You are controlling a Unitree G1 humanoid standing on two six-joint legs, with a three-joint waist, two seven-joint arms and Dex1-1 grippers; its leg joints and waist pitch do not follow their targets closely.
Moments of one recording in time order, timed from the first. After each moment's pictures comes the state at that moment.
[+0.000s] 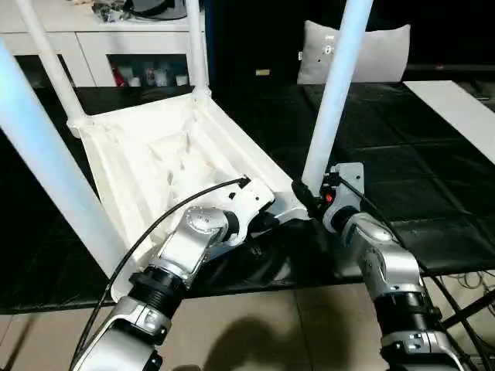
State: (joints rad) left arm -0.58 0.14 -0.32 0.48 0.08 0.32 -0.75; right arm -0.41 -0.08 -0.10 0.34 0.17 0.34 0.39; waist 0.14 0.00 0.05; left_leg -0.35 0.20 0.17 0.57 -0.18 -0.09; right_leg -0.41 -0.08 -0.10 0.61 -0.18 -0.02
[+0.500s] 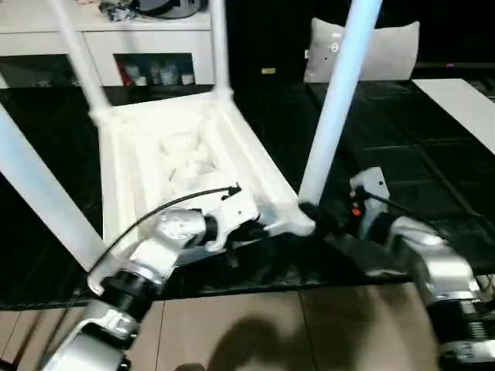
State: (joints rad) left arm -0.54 0.31 -0.37 0.48 0.07 0.05 -0.99; right arm -0.37 -0.40 0.00 0.34 0.20 0.24 0.88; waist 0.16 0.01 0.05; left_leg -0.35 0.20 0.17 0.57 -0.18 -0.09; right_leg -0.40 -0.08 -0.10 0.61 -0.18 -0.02
